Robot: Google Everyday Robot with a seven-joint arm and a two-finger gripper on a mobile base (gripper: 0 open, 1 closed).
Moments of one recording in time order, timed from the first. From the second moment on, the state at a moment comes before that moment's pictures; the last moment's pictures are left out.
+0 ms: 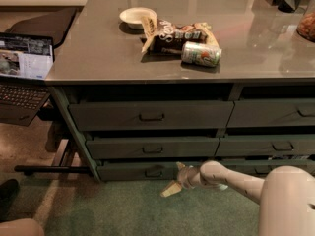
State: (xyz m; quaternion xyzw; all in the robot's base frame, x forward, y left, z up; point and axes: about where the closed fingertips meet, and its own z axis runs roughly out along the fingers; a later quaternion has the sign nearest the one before) arm 0.602 -0.075 0.268 -0.45 0.80 0.23 0.33
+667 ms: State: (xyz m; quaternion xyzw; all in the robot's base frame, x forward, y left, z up) arm 0.640 -0.051 0.243 -0.46 0.79 0.25 0.32
